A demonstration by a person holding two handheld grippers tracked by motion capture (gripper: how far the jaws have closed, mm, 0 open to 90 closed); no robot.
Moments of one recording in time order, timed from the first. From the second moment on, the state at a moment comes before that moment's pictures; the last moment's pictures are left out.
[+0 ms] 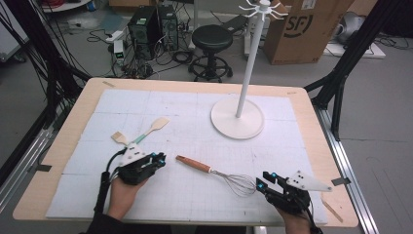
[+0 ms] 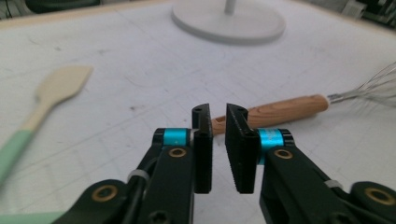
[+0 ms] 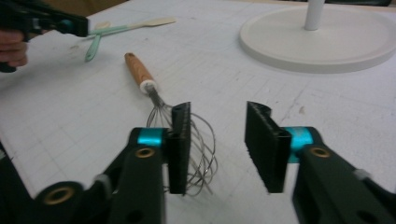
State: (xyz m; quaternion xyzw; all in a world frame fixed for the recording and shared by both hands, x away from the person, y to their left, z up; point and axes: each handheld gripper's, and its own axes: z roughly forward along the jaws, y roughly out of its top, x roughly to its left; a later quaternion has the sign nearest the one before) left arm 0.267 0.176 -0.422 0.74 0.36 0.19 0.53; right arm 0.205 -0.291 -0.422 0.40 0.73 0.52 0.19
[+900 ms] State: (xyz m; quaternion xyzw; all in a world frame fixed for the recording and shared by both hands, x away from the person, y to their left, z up) left arm 0.226 0.295 -0.412 0.66 0.37 0.27 0.60; right arm 0.239 -0.261 -0.399 0.37 0.72 0.53 0.23
